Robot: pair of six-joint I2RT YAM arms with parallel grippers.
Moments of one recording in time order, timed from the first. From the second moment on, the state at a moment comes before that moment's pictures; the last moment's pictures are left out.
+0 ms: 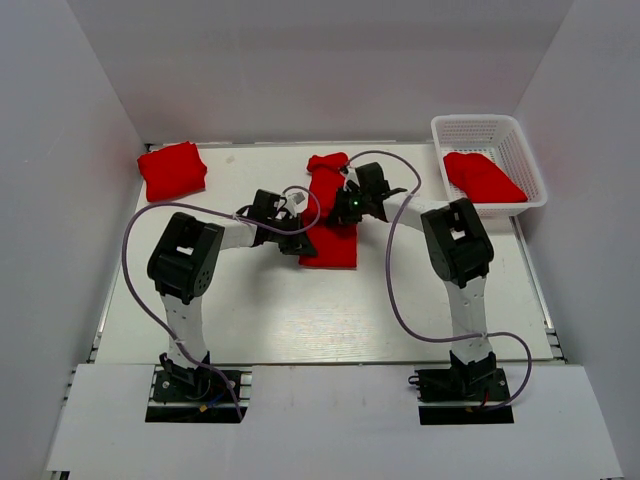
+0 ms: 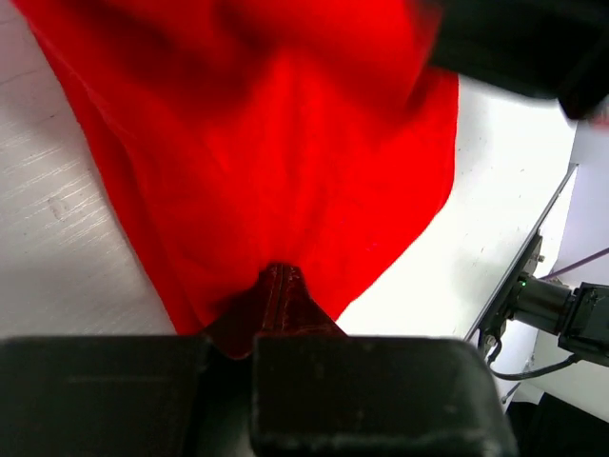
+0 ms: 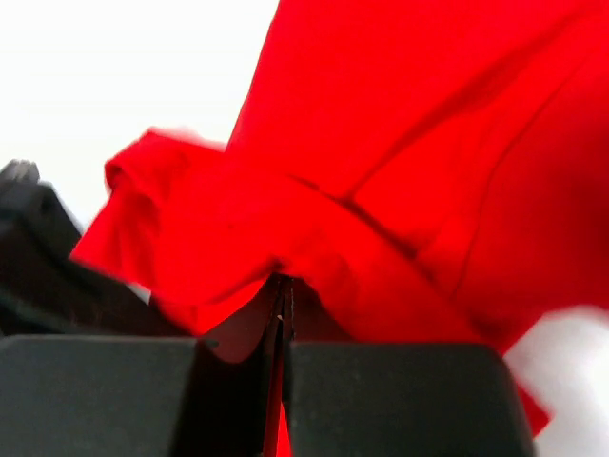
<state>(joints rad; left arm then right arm) -0.39 1.99 1.09 0.01 0.65 -0.46 0.47 2.16 1.45 -0.08 -0.52 0.37</state>
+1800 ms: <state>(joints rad) -0.55 1.59 0.70 -0.25 0.59 -0.36 0.69 1.43 0.61 0.07 -0.54 0.43</state>
